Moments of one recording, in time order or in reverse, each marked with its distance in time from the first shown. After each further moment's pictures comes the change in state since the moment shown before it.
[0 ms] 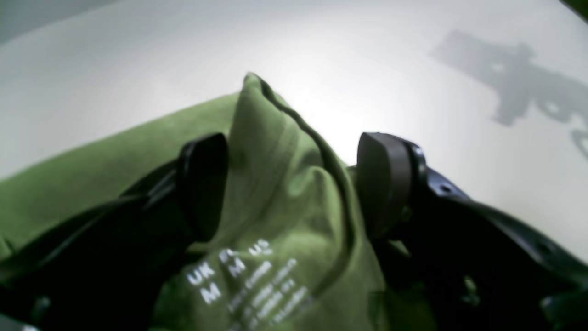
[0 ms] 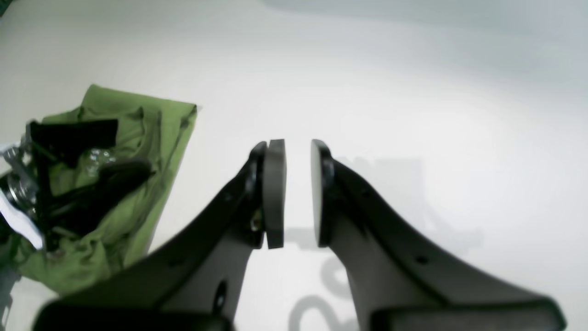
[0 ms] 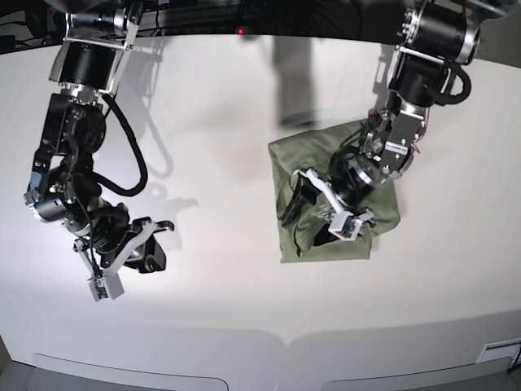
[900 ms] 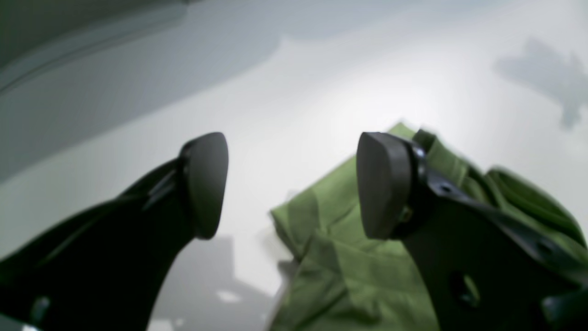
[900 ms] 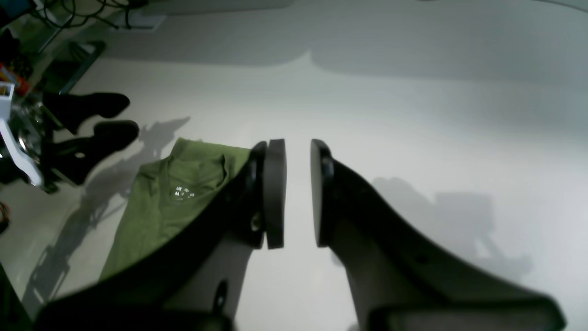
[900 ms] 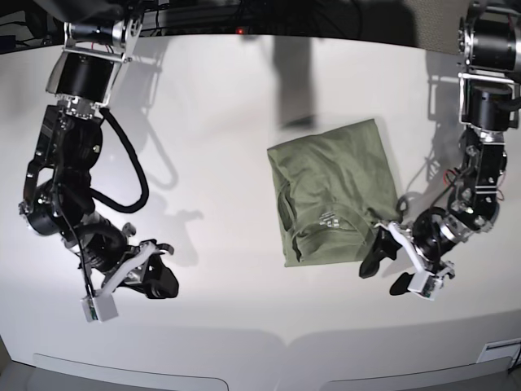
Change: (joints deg) left arm -1.9 -14.7 -9.1 23.1 -13.4 -10.3 30.5; right arm 3.7 0.0 0.1 0.0 13.0 0.0 -3.4
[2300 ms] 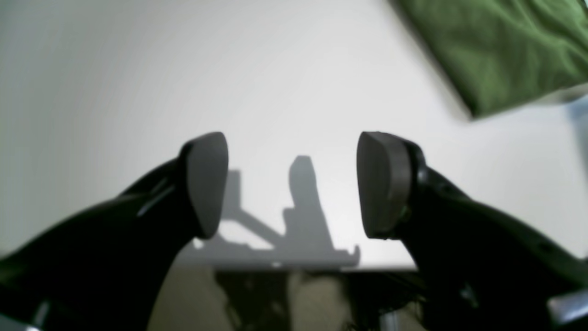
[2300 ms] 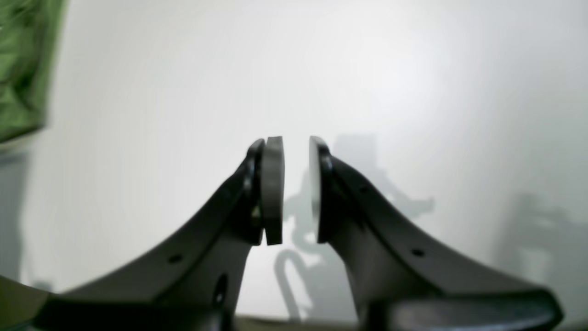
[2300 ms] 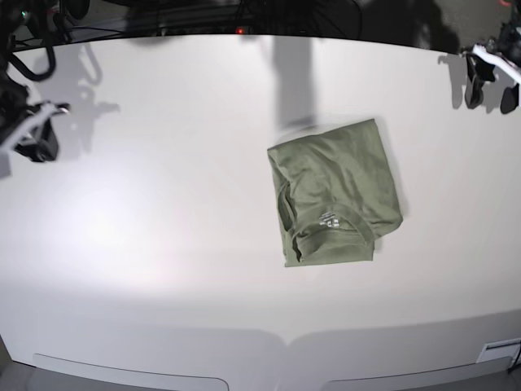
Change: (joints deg) left arm 59.9 9.3 -45.5 45.7 -14.6 2.3 20.1; right arm -38.8 12.7 31.8 28.0 5.7 -3.5 -9.2
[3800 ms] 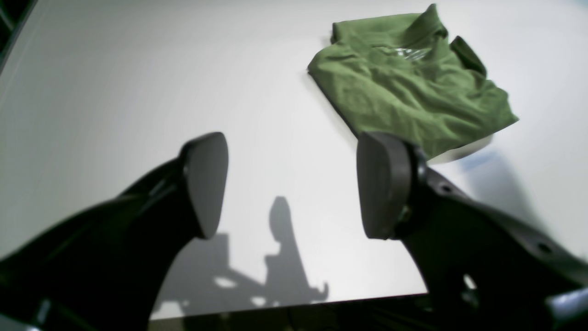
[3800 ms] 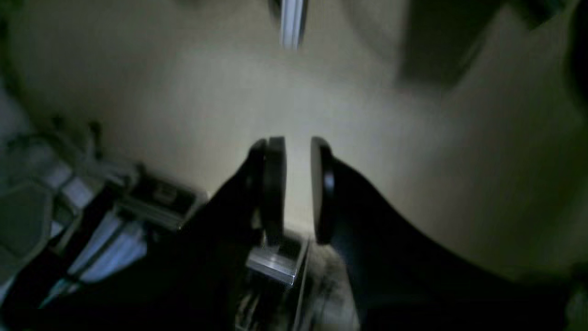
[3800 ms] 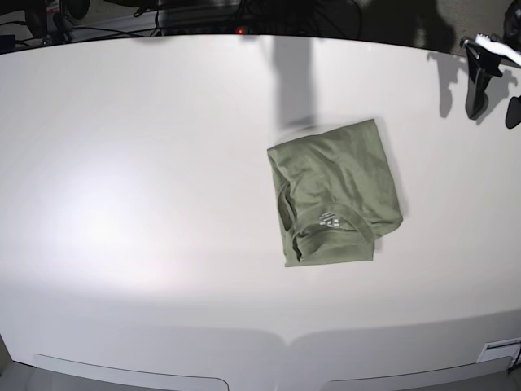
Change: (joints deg) left arm 4.7 1.3 -1.8 14.3 -8.9 -2.3 -1.7; right arm -43.1 0.3 -32.7 -27.2 -17.4 -2.2 16.1
